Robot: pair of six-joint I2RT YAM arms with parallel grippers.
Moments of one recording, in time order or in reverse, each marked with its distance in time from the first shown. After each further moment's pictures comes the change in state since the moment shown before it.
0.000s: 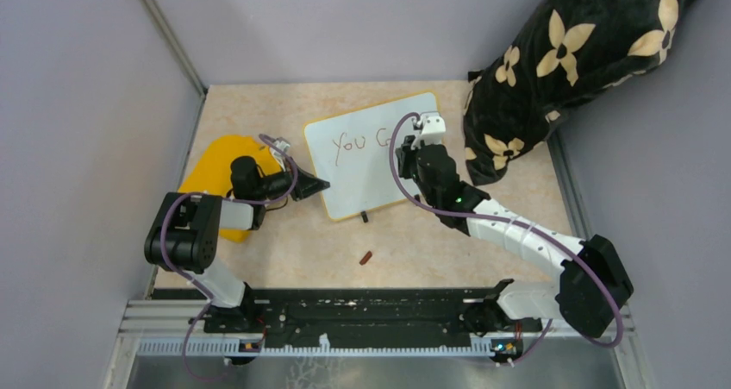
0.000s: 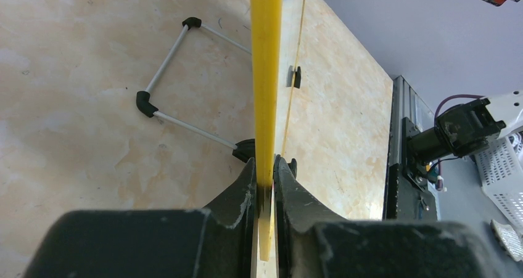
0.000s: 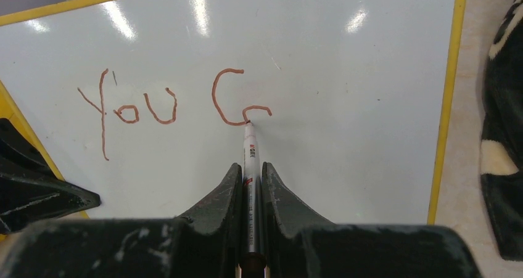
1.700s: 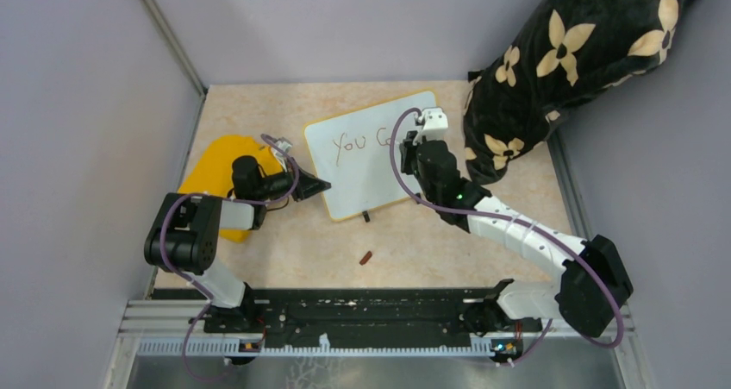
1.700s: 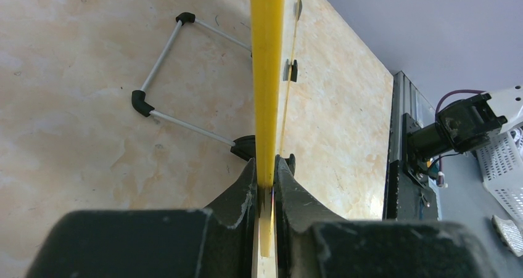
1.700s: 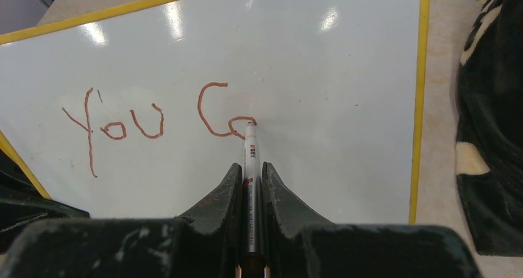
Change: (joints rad) left arm -0.011 -0.008 0.004 -0.024 -0.002 0.019; right arm -0.006 0.003 0.037 -0.037 0.048 -0.016
